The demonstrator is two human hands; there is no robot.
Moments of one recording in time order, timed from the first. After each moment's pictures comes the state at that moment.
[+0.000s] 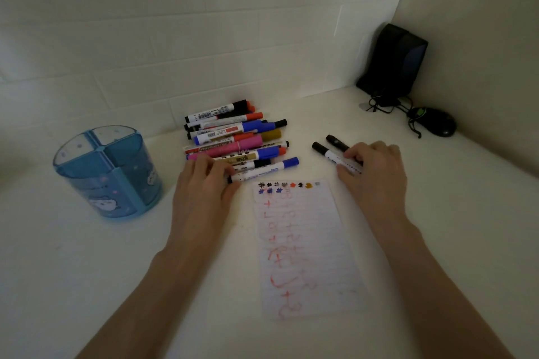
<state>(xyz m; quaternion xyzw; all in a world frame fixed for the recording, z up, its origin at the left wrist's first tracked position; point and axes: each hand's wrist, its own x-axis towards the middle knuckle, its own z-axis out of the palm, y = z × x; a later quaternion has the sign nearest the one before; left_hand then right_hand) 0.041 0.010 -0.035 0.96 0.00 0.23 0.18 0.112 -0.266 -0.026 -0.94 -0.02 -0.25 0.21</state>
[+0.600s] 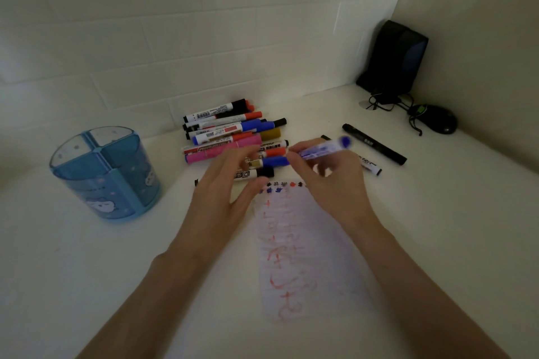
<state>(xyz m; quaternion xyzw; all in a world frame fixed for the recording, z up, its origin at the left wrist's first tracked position) 0.036 -0.007 -0.023 0.89 -0.12 0.23 0.38 0.091 -0.209 -0.010 -0.83 -0.16 -0.17 0.50</state>
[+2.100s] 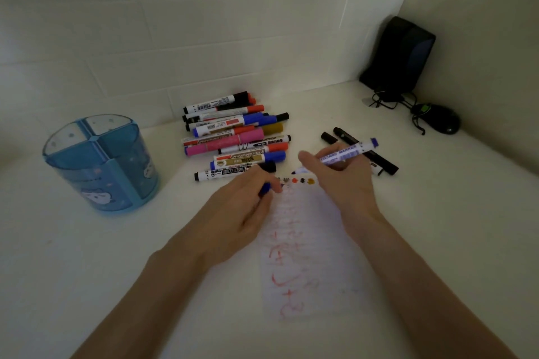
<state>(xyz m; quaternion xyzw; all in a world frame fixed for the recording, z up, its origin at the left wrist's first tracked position) 0.029 -0.007 -0.028 0.92 -0.21 0.06 0.33 0.094 -0.211 -0.020 -0.75 0.04 -0.06 0.65</state>
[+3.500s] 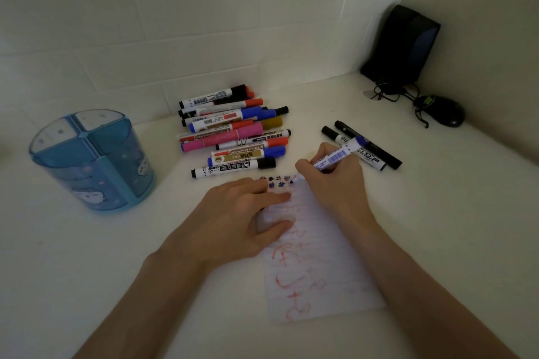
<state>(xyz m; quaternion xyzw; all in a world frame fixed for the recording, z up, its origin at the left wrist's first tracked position) 0.027 -0.009 -0.030 0.95 -0.24 0.09 0.17 0.099 -0.204 -0.040 -0.82 -0.05 -0.12 0.56</state>
